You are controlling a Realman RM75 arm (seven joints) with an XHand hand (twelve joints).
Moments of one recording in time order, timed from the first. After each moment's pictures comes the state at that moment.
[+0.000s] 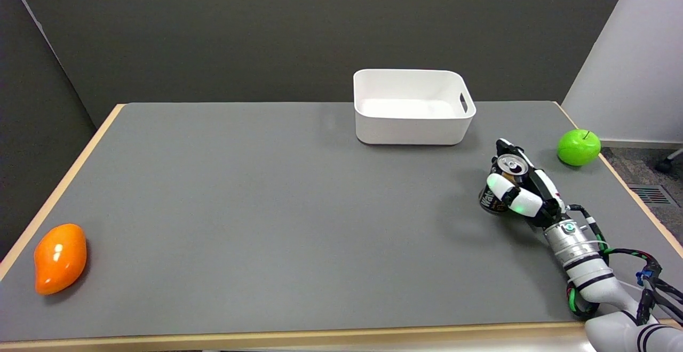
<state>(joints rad) 0.06 -0.98 -1.91 0.42 0.55 1.19 1.81</state>
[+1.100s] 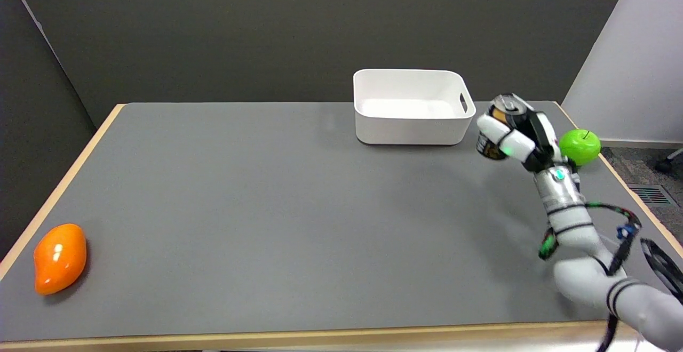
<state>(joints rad) 0.17 -0.99 -1.75 0.62 0.55 1.04 1.63</state>
